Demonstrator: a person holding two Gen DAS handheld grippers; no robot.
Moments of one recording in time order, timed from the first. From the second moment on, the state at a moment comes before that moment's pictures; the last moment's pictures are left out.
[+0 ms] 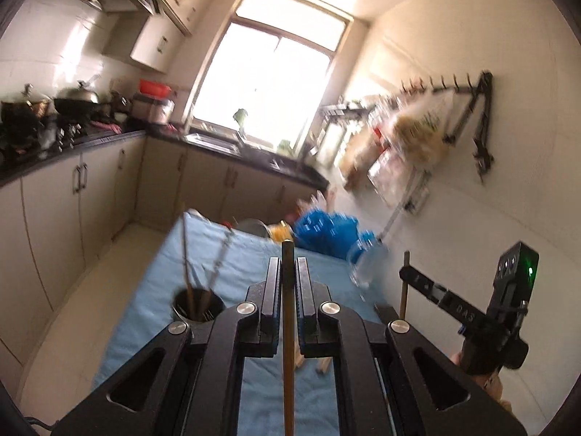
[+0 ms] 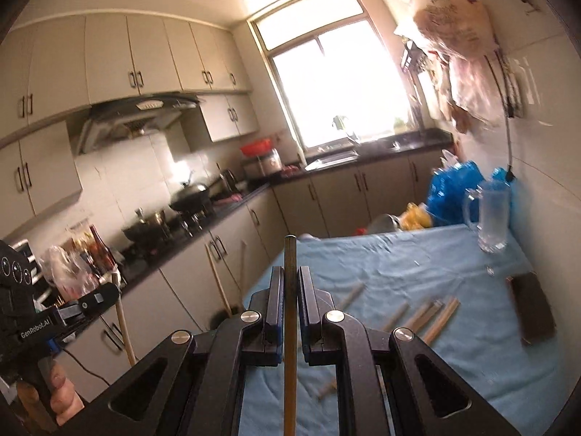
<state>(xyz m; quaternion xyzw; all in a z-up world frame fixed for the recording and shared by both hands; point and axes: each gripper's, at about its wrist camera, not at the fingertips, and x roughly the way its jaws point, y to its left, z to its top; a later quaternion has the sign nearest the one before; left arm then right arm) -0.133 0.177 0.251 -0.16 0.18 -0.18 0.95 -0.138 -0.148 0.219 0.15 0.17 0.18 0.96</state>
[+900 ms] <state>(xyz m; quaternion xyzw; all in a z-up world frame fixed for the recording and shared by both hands) 0.056 0.241 0.245 -0.18 0.15 -0.08 0.97 0.040 -0.001 0.228 0.19 0.09 0.22 0.95</state>
